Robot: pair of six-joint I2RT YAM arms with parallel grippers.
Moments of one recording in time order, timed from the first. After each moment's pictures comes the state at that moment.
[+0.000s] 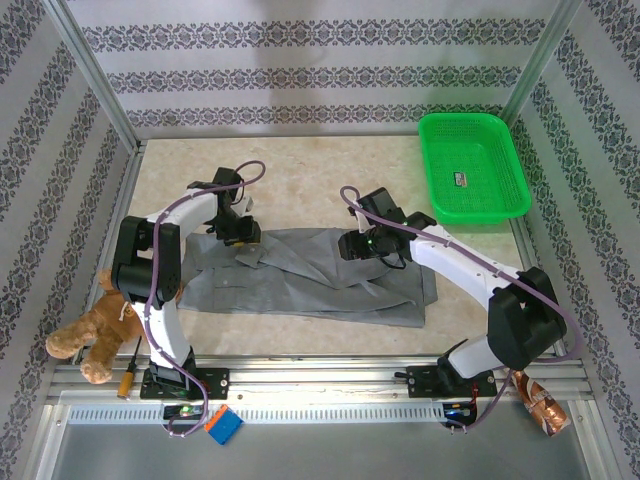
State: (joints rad) left arm -0.16 1.89 1.30 -0.81 0.25 -0.21; right arm 0.55 1.47 1.04 -0.61 -0.15 0.34
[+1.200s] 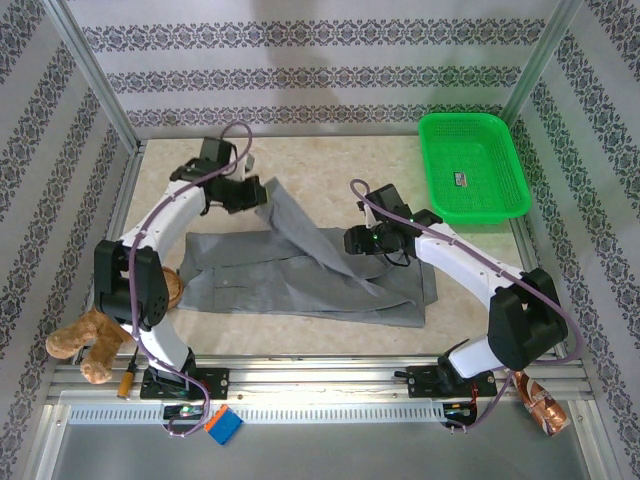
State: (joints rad) left arm -0.17 1.71 1.47 -0.68 0.48 -0.43; right arm 0.50 1.47 1.04 -0.61 -0.15 0.40
